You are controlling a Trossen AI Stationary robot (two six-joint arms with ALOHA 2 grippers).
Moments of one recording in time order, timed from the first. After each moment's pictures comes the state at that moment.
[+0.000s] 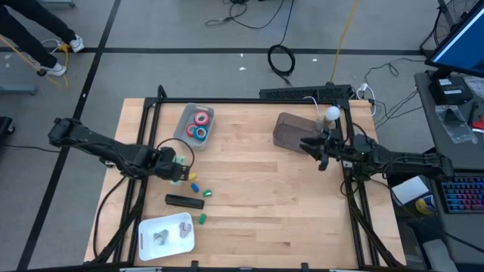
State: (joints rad) left arm -0.26 1.01 0.62 -0.95 -0.17 -1.64; right arm -0.14 0.34 0.19 0.15 0.11 0.41
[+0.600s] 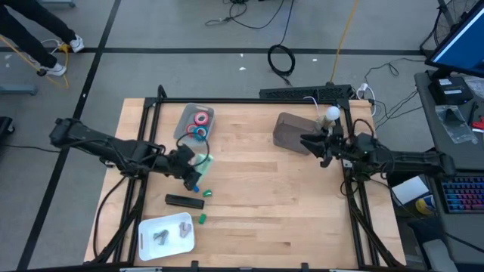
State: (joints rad) left arm -0.25 1.05 0.79 -0.66 -0.21 -0.98; right arm -0.14 0.40 0.19 0.35 0.10 0.51
